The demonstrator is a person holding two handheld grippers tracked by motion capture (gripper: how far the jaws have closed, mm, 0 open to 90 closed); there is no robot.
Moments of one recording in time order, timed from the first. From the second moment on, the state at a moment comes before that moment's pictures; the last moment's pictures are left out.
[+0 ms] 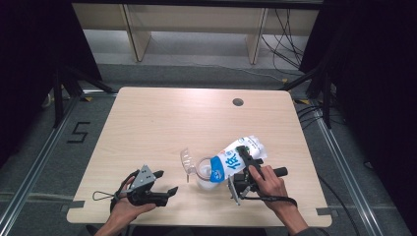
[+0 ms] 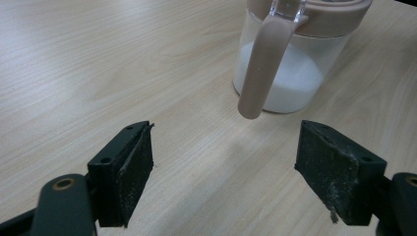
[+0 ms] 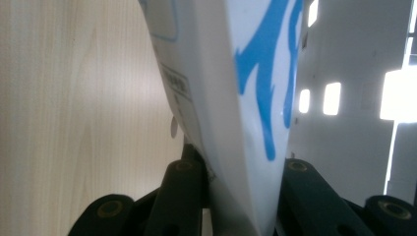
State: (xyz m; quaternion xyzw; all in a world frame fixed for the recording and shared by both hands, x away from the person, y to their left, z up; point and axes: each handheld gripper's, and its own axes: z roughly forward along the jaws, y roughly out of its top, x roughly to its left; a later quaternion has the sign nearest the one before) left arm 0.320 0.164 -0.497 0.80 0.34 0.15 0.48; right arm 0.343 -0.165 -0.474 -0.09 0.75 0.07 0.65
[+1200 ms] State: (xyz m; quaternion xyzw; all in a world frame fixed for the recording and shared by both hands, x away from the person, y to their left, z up) left arm 0.320 0.163 -0.497 0.79 0.35 0.15 0.48; right arm 0.350 -0.175 -0.467 0.03 0.81 0.23 0.54
